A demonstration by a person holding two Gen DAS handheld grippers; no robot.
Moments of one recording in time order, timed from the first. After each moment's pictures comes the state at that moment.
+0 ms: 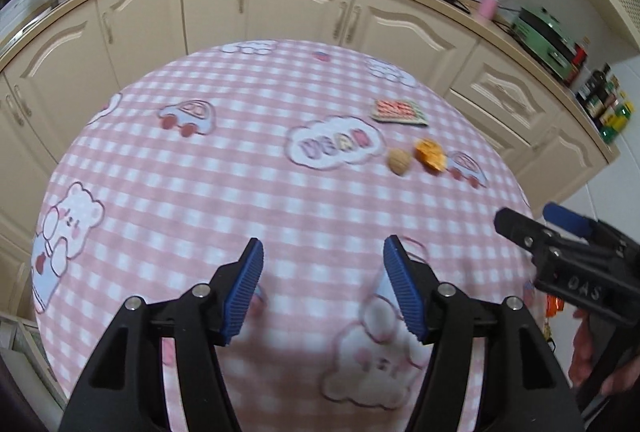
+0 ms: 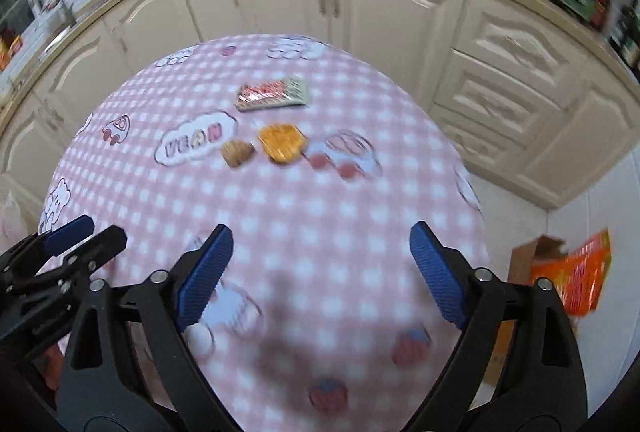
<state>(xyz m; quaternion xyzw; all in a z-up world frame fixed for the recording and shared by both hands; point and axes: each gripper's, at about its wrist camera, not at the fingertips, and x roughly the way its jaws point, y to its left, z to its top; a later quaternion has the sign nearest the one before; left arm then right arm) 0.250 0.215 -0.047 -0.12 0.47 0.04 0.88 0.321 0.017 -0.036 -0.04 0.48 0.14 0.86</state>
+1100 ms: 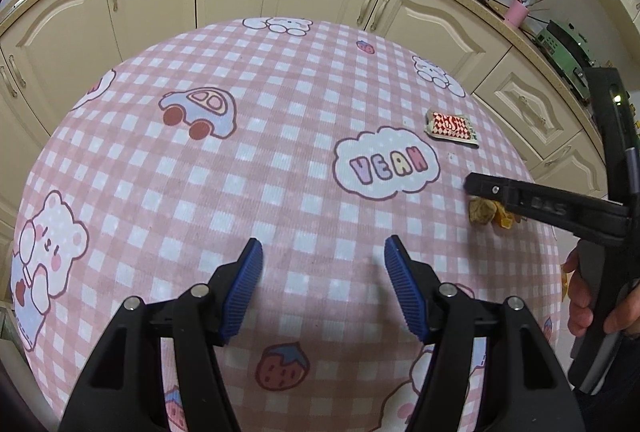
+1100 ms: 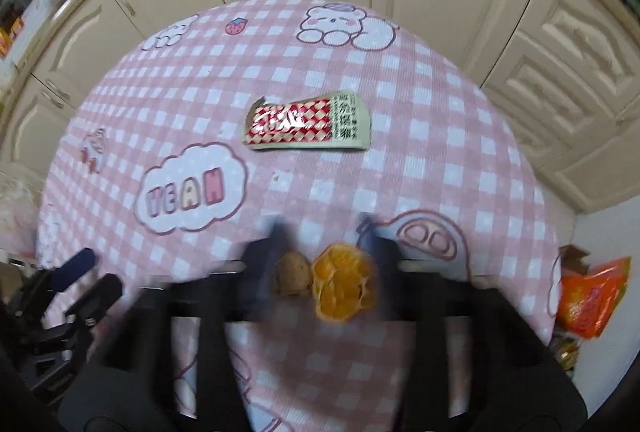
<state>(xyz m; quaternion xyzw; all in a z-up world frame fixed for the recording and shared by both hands) 0.293 0.252 -0.077 -0.16 0.49 0.04 0.85 0.420 0.059 -0.081 -0.03 0.57 0.18 0.80</state>
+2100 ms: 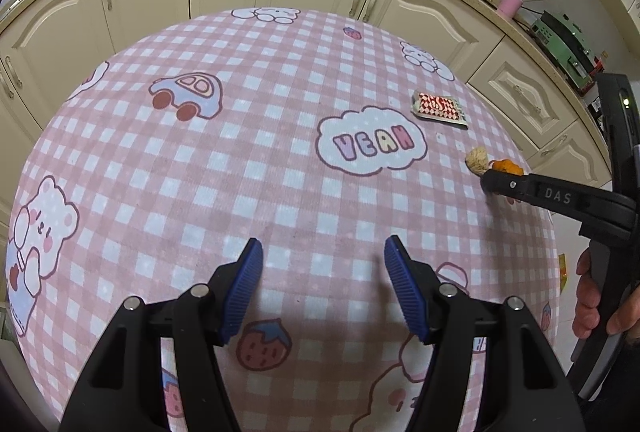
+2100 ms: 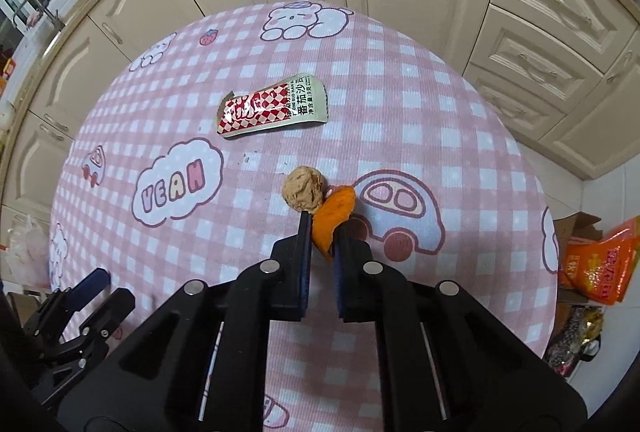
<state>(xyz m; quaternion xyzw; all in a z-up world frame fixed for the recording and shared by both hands) 0.282 0.237 -0.080 -0.16 0.50 0.03 0.85 0.404 0.033 -0.083 0.01 0.56 0.16 0.81</state>
